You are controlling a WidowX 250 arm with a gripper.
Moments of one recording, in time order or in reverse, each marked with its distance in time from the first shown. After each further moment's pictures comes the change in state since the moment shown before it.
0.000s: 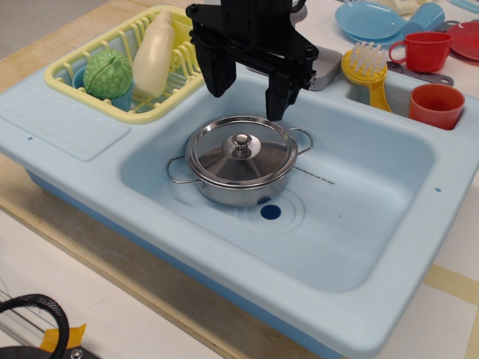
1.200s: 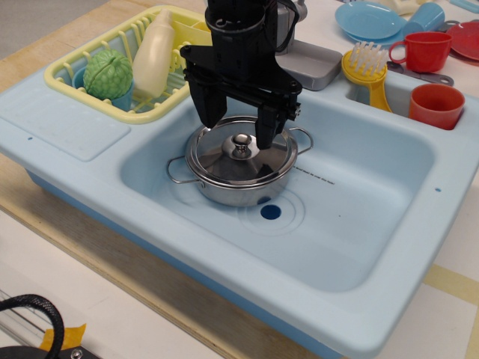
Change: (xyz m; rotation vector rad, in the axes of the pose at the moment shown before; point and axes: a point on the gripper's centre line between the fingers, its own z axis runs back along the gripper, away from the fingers) arm -0.008 0.008 -0.036 -0.020 0.048 0.037
